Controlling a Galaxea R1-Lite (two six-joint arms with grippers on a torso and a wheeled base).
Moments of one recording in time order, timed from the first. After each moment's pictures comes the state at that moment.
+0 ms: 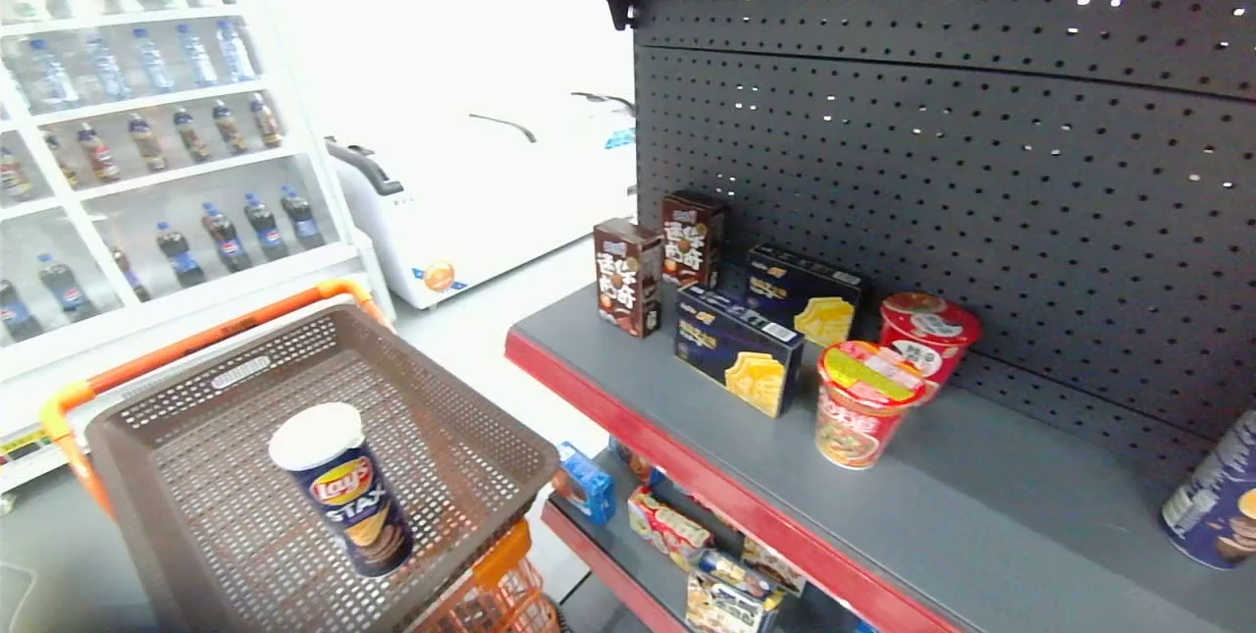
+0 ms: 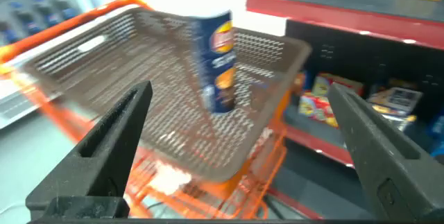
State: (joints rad) left arm -0.01 0.00 0.00 0.01 -0.09 0.06; right arm 0.00 0.01 0.00 0.00 0.00 -0.02
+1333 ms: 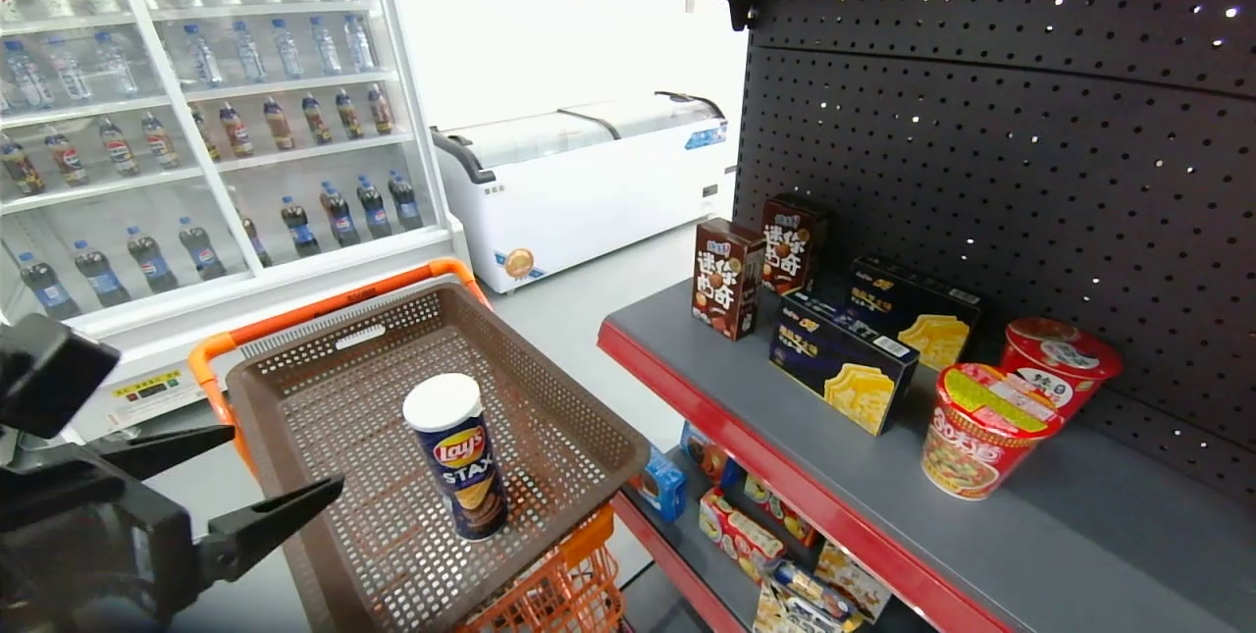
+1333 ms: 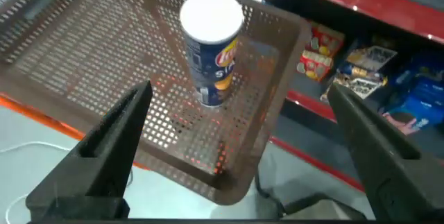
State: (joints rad) left arm -0.10 1.09 -0.46 -0.21 -0.23 0.06; right arm 0.00 0.01 0.00 0.00 0.00 -0.01
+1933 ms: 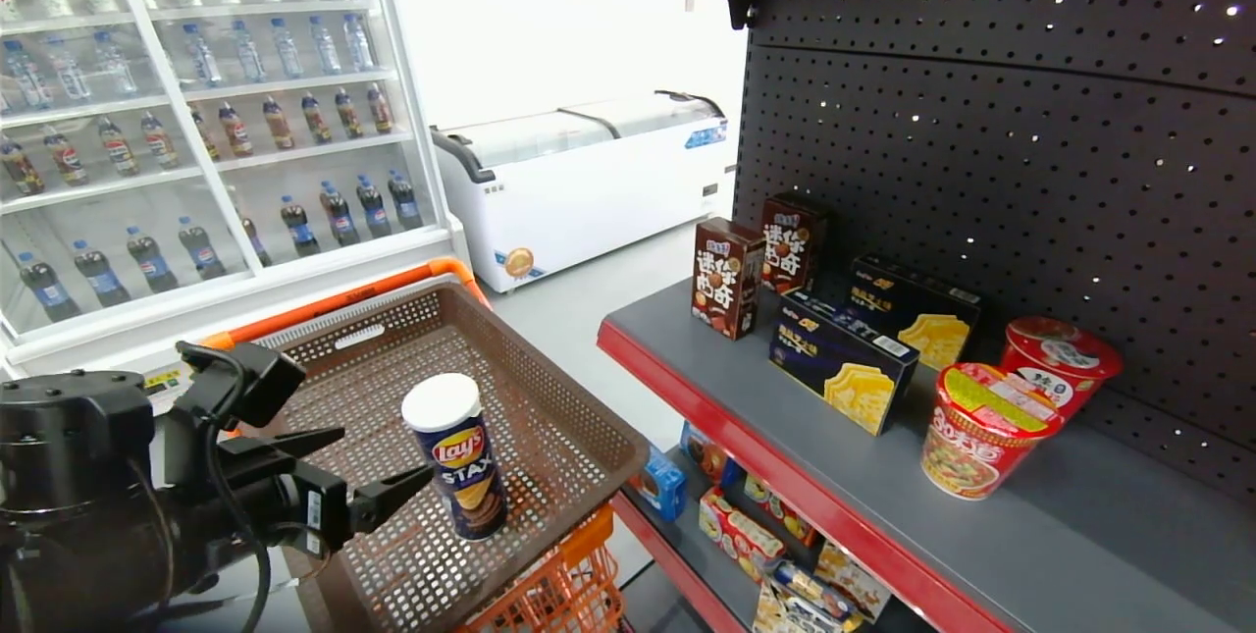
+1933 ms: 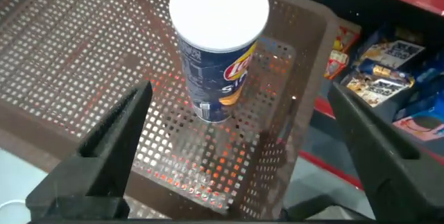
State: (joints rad) left arm -0.10 1.50 -0.32 -0.73 -0.24 0.06; right arm 0.00 0.01 0.00 0.00 0.00 -0.01
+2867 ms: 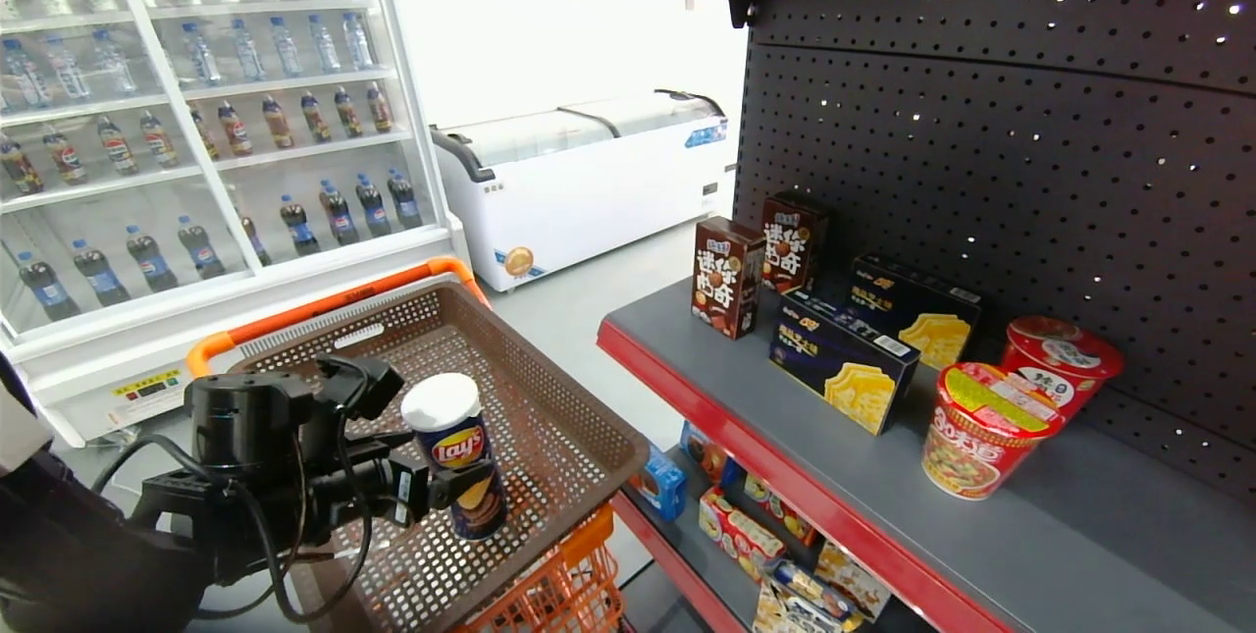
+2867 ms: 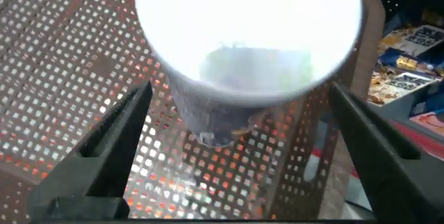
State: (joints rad) left arm -0.10 1.91 -0.41 -0.96 -0.28 0.09; right arm 0.00 0.01 0.00 0.00 0.00 -0.01
